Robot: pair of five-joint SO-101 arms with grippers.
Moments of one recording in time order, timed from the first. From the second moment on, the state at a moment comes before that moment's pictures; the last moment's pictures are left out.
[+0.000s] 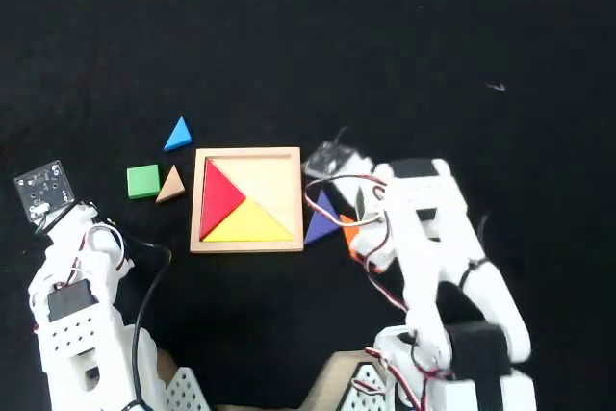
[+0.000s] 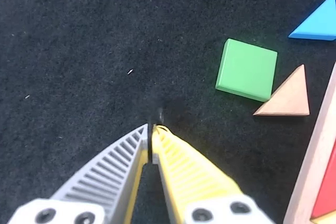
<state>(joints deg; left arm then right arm) -28.7 -68.1 86.8 39.1 1.2 -5.8 -16.9 47.2 72.8 44.2</state>
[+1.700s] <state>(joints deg) -28.7 -68.1 86.8 39.1 1.2 -12.6 -16.1 35.7 72.1 11.4</state>
